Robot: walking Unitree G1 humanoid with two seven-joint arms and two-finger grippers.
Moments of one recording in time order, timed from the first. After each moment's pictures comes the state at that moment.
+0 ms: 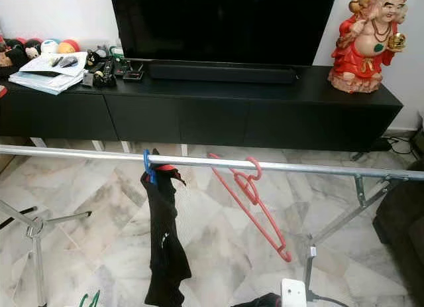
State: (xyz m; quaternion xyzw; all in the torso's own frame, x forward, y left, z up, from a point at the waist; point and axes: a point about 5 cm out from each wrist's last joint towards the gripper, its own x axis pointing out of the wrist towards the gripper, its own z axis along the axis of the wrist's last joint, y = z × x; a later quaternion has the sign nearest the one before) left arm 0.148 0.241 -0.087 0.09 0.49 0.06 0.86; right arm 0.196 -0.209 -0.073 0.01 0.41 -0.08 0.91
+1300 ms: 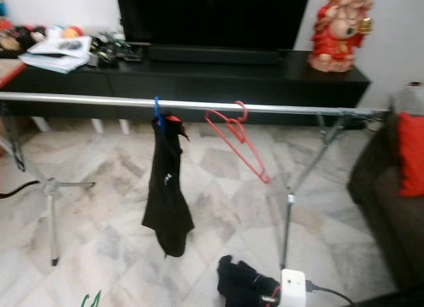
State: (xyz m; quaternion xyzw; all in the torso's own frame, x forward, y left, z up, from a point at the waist) left arm 0.148 0.239 -0.089 0.08 0.49 0.07 0.86; right arm 0.207 -0.205 -0.067 0.01 0.39 -0.08 0.92
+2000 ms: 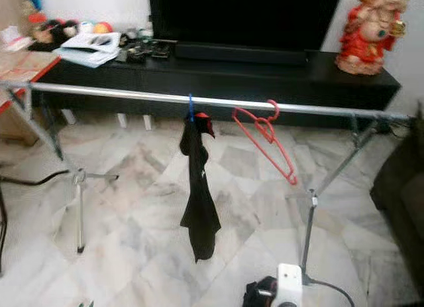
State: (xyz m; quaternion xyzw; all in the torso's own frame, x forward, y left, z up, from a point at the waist) left arm 0.139 0.243 -0.092 0.08 0.51 0.08 0.85; right arm 0.217 -0.201 -0.062 0.02 0.38 -0.07 0.92
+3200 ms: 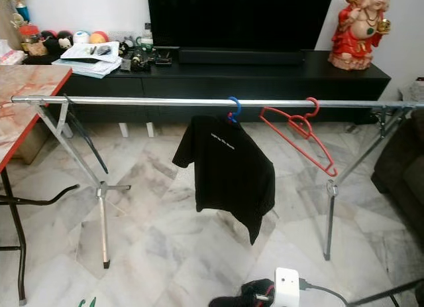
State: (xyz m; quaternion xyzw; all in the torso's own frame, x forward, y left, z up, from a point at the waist) left arm 0.142 0.241 -0.091 0.08 0.51 0.07 0.85; right arm 0.212 -0.196 -0.066 0.02 0.39 -0.07 0.92
